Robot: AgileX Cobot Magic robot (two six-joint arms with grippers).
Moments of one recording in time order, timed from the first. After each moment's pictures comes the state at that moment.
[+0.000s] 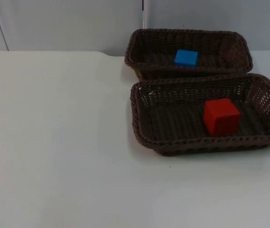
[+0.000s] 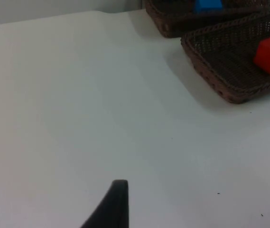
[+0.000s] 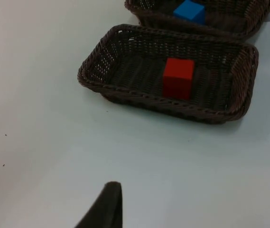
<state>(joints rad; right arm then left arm) 0.44 0.00 -0.52 0.03 1.08 -0.01 -0.31 0.00 -0.50 -0.09 1.07 0.01</state>
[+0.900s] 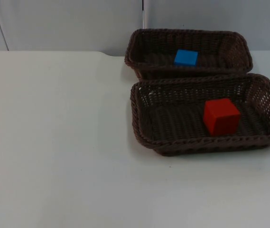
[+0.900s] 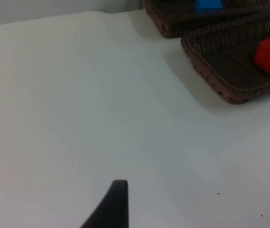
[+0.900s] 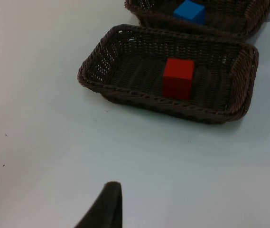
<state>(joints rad) 0.44 0.00 -0.52 0.03 1.08 -0.01 -0.31 0.00 -0.50 -0.09 1.07 0.01</state>
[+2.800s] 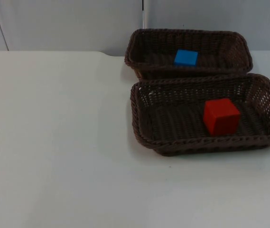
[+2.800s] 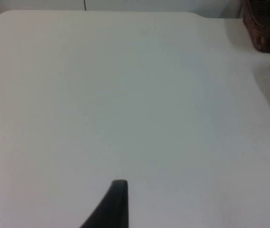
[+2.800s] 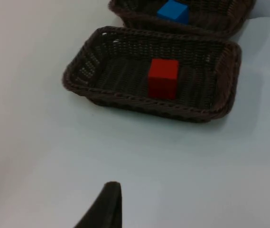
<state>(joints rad) 0.37 0.00 -0.52 0.03 1.08 -0.01 0.01 0.00 -0.50 -0.09 1.07 0.01</state>
